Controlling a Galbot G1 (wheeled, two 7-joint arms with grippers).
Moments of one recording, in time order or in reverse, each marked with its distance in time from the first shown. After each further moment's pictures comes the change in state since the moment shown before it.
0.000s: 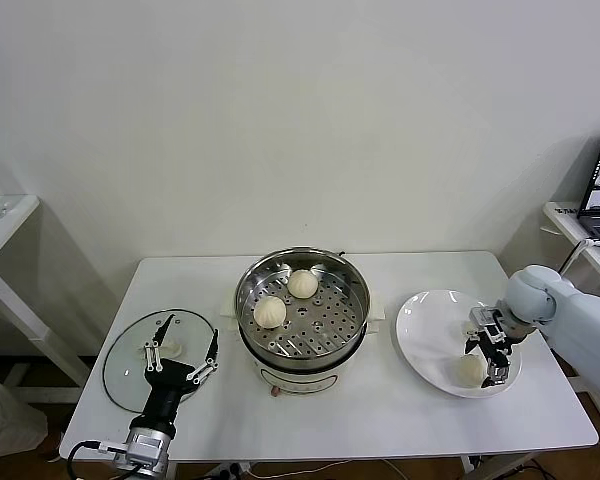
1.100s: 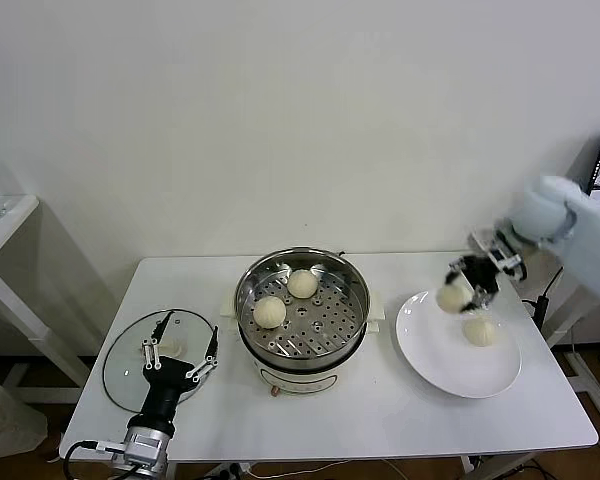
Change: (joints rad) left arm 0.009 0.005 -0.002 -0.036 0.007 0.011 -0.001; right arm 0.678 0.032 -0.367 0.189 0.241 0.159 -0.052
